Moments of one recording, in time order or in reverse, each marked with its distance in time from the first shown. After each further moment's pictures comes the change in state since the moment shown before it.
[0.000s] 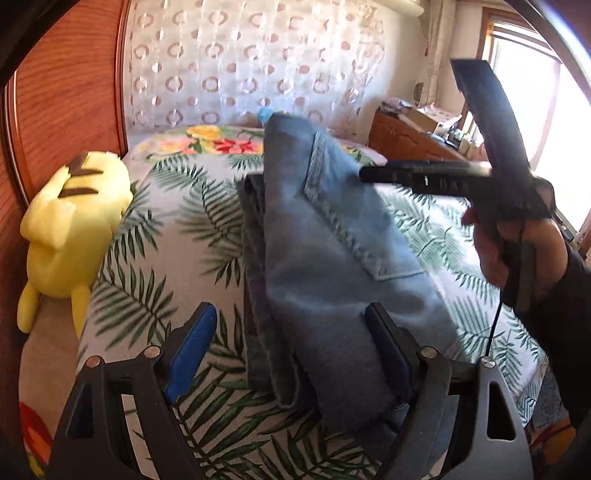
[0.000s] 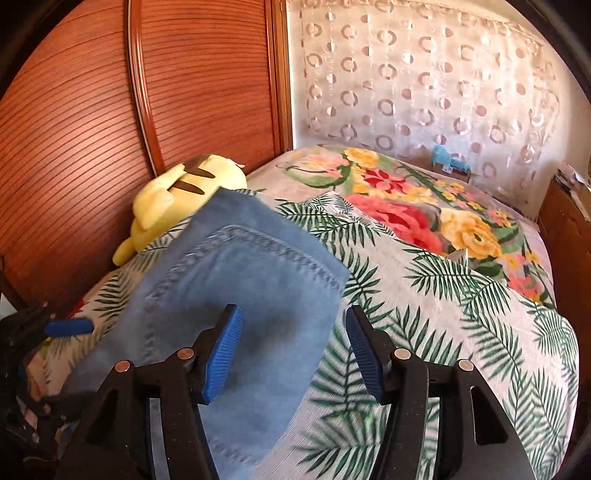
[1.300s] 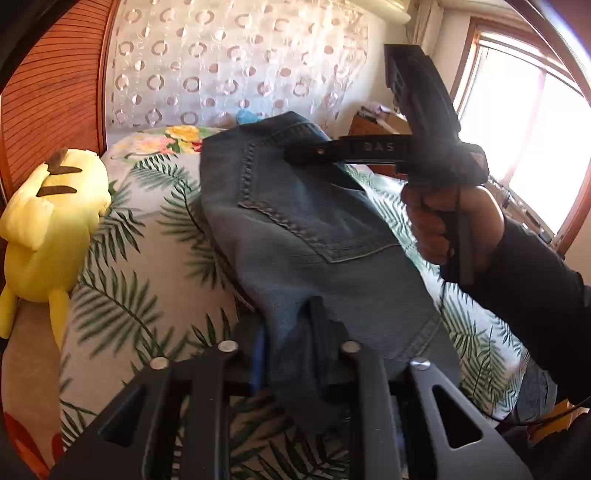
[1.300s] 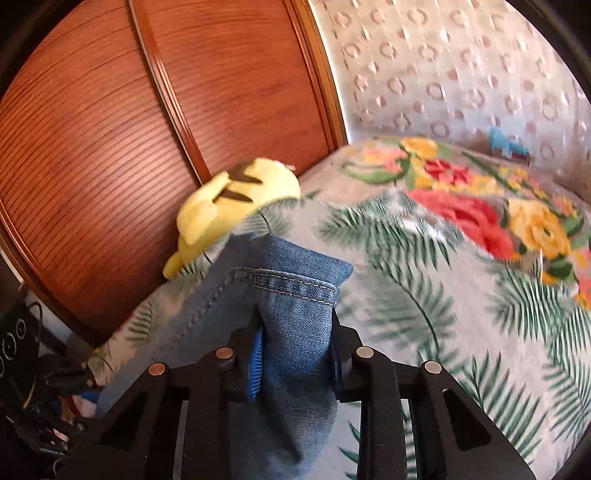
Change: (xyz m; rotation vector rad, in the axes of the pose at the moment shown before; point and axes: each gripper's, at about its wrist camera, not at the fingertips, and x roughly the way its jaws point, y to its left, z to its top) left arm -0.011 0.002 0.003 -0.002 -0.031 -0.122; right arm 0.059 -0.013 0.037 0.059 -0.020 0.279
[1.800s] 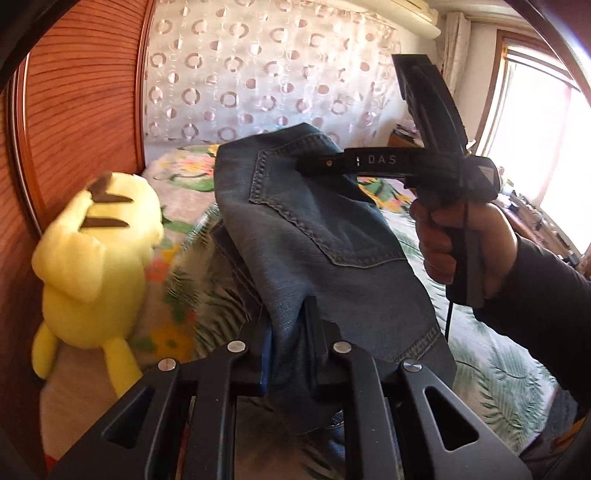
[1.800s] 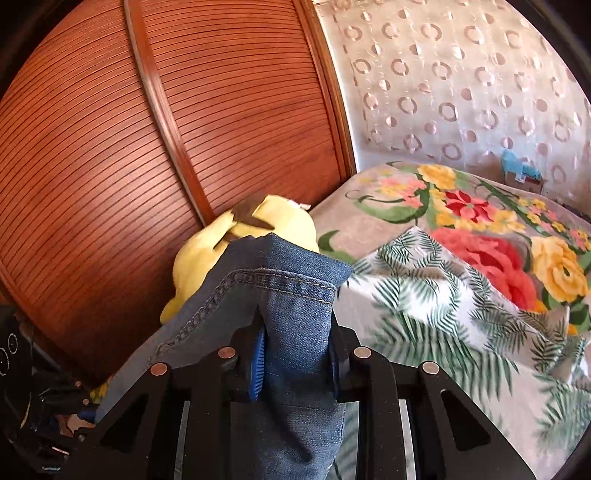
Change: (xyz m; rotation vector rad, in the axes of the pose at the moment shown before) left arm 0.007 0.108 0.067 -0.006 -0.046 0.136; right arm 0.096 0.026 0.077 0.001 -0.058 -0.004
